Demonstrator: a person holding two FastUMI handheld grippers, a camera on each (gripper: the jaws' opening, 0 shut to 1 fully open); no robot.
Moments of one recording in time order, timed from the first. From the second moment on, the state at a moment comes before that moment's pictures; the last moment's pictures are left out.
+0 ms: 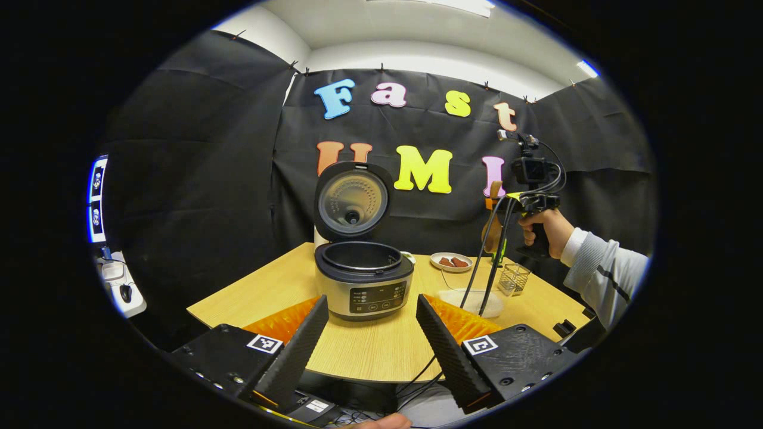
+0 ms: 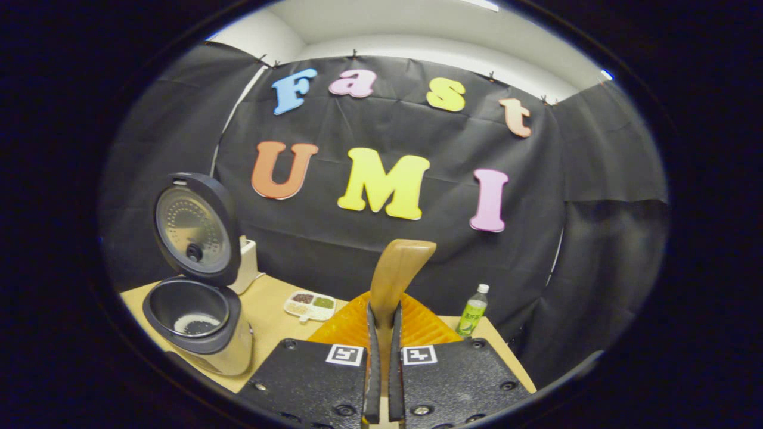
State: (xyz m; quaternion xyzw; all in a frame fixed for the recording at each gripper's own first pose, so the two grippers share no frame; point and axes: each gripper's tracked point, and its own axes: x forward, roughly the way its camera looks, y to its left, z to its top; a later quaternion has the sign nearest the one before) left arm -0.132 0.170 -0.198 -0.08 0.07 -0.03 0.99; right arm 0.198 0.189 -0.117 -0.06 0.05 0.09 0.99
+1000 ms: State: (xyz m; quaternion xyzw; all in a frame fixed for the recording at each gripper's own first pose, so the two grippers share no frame) left arm -0.138 0.167 -0.206 -0.06 0.11 -0.06 0.99; right arm 0.263 0.044 -0.170 -0.08 0.06 0.00 1.00
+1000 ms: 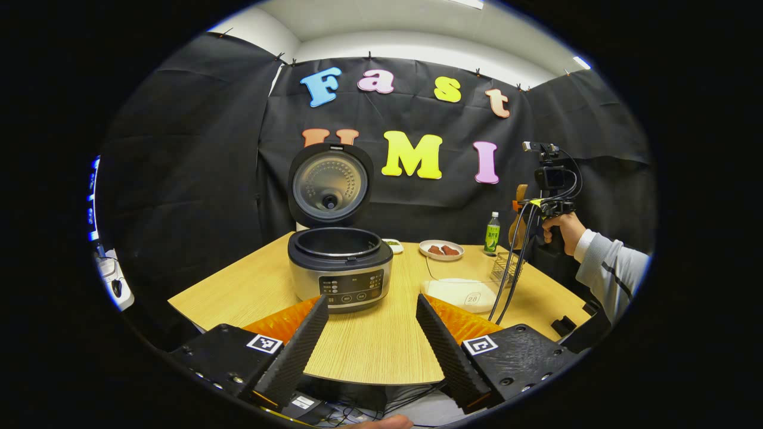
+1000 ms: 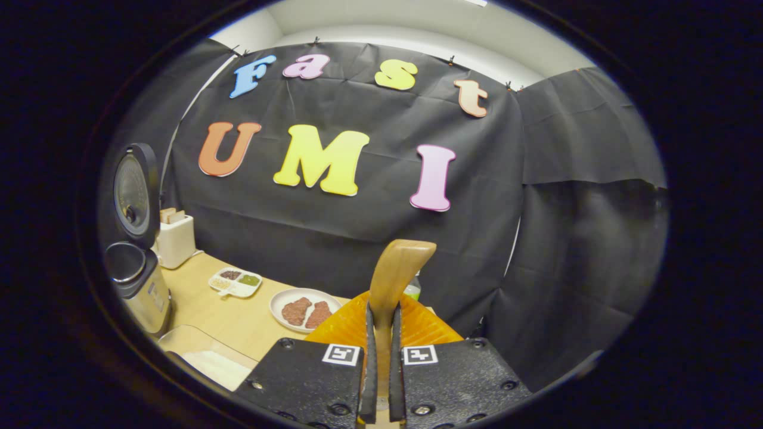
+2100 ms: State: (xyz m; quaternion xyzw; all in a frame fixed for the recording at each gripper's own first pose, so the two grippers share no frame) left arm -0.128 0.172 -0.199 -0.05 0.09 -0.04 0.99; right arm 0.223 0.024 -0.124 0.03 0.03 0.01 1.00
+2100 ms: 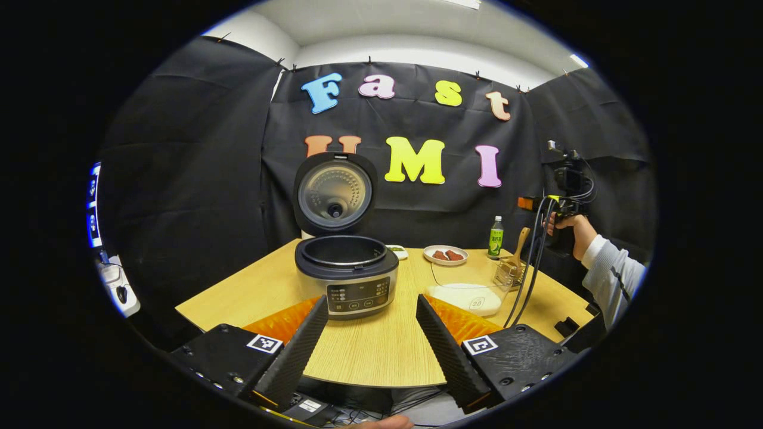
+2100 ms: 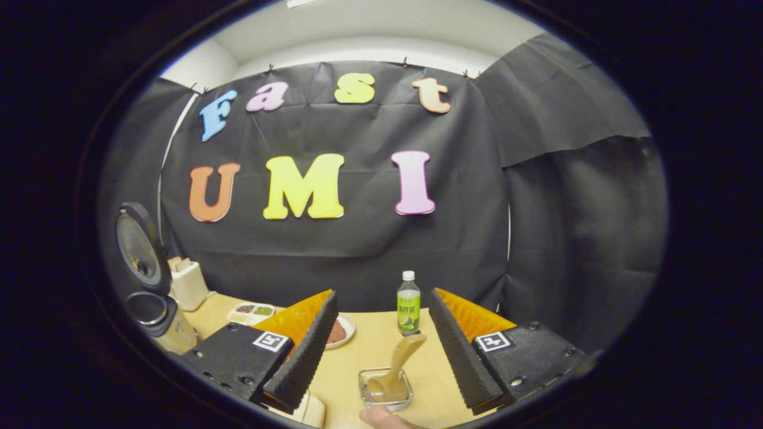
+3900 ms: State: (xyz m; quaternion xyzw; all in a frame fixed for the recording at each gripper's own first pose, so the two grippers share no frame) left arm -0.014 0.221 -0.127 -0.07 -0.07 0.07 0.99; right arm -0.006 0.068 -0.133 -0.01 -0.02 0.09 1.00
